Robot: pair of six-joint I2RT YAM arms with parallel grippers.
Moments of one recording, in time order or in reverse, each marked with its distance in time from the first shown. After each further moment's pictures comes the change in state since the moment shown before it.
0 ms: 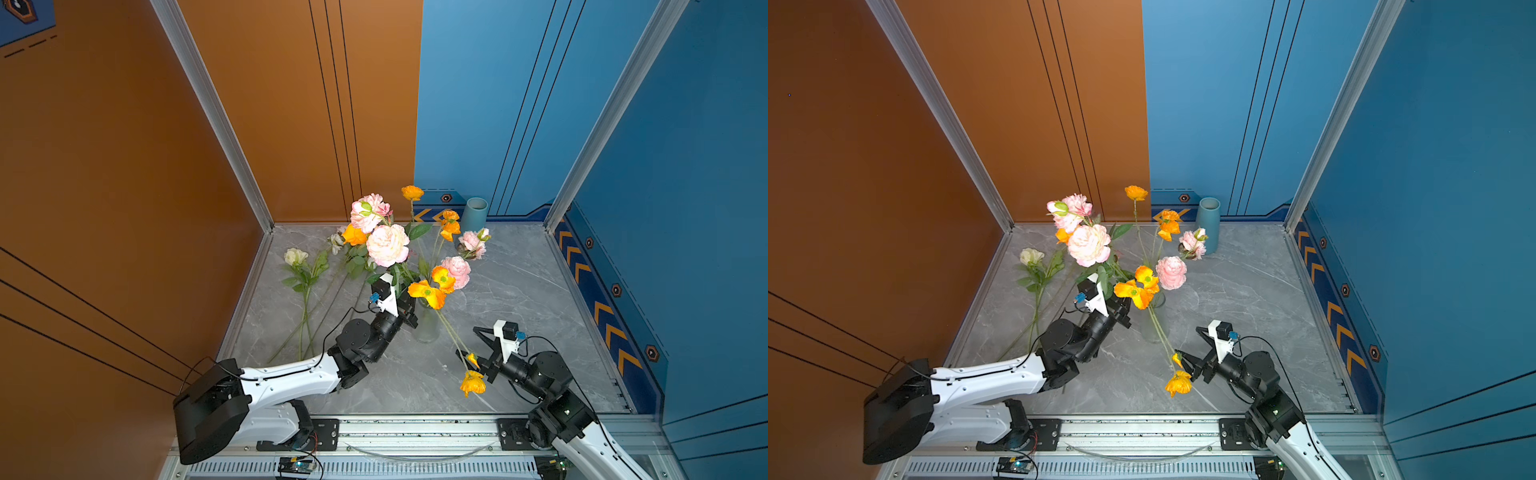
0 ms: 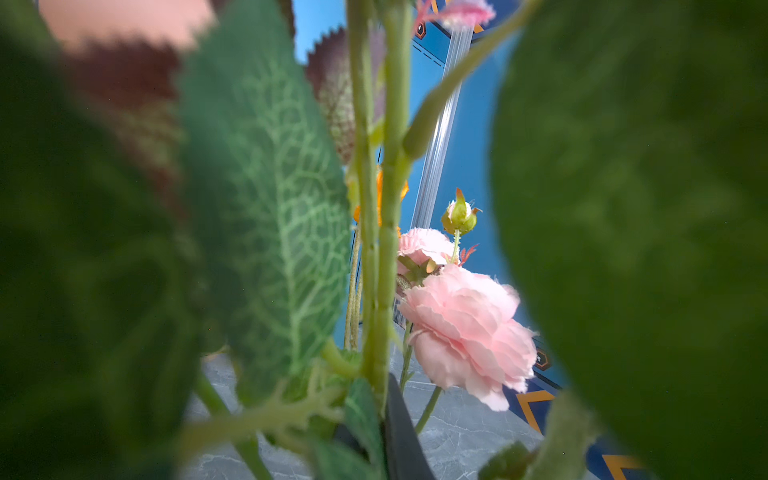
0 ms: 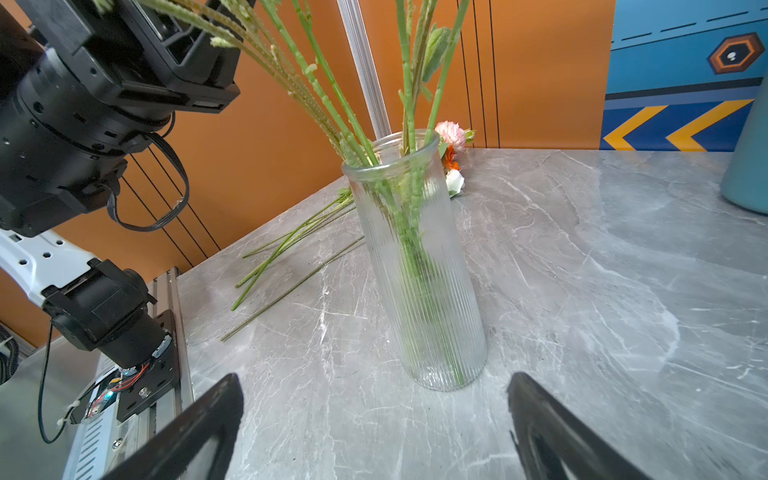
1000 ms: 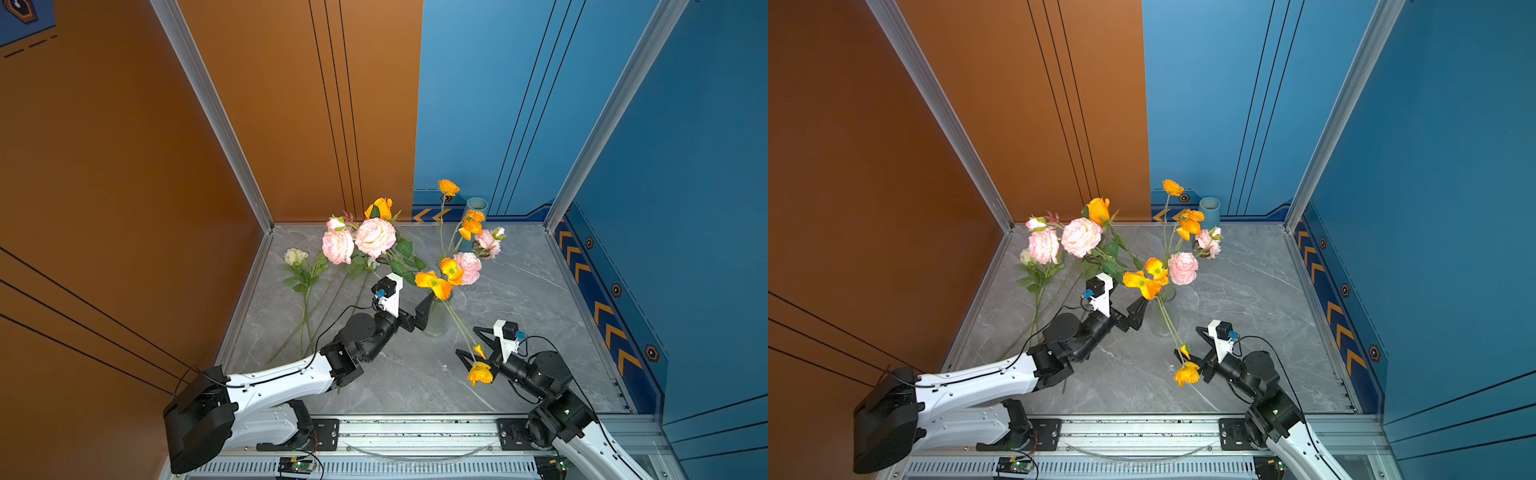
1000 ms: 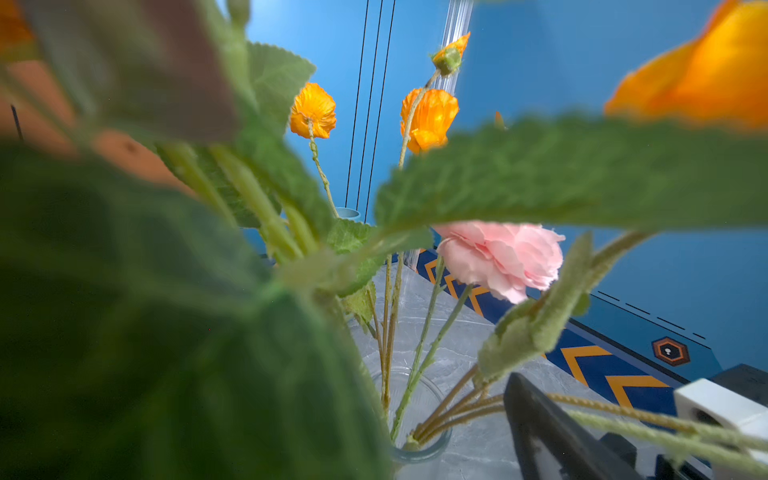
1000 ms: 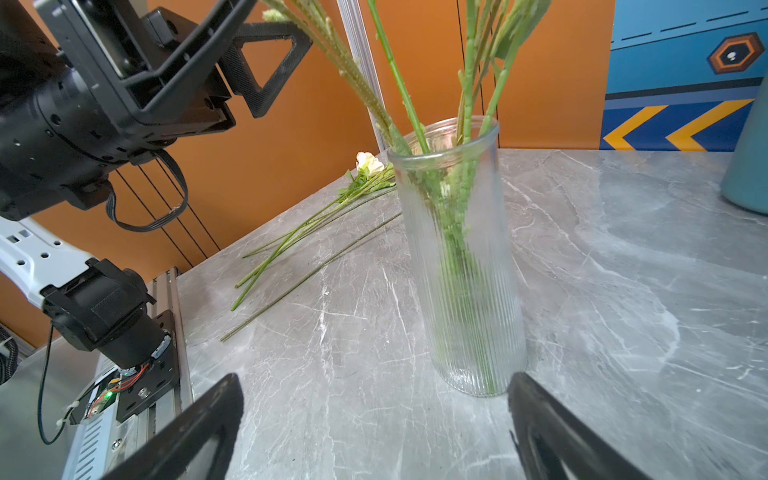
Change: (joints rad) left arm 0.024 -0.091 0.020 -0.316 0.040 -0.014; right arm 0.000 0.008 0.000 0.007 0.001 0.000
